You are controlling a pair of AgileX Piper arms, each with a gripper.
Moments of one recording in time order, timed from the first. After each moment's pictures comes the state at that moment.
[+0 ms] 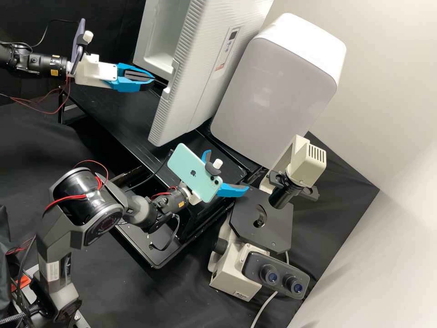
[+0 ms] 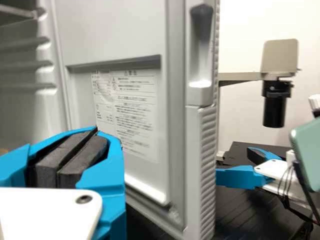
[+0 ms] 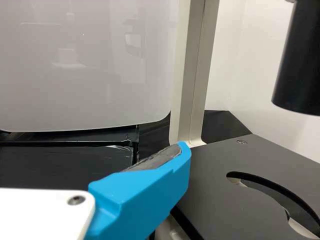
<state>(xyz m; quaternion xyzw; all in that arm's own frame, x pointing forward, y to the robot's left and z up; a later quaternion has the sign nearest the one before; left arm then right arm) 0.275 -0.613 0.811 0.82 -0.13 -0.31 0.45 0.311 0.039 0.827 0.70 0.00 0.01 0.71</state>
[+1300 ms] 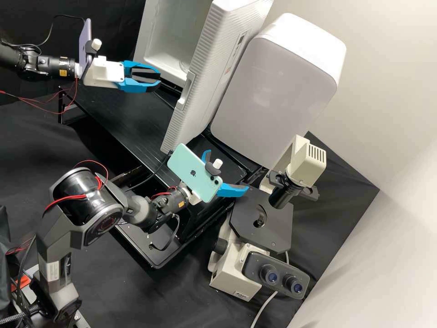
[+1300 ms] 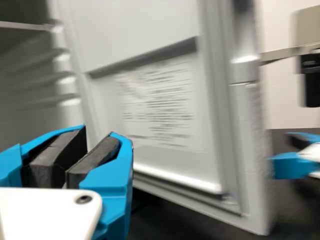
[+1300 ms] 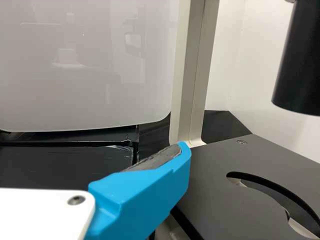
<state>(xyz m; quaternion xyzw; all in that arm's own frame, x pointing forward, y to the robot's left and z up) 0.293 -0.606 0.813 0.87 -0.15 -0.23 0.40 0.311 0.039 0.827 0.70 0.00 0.01 0.71</state>
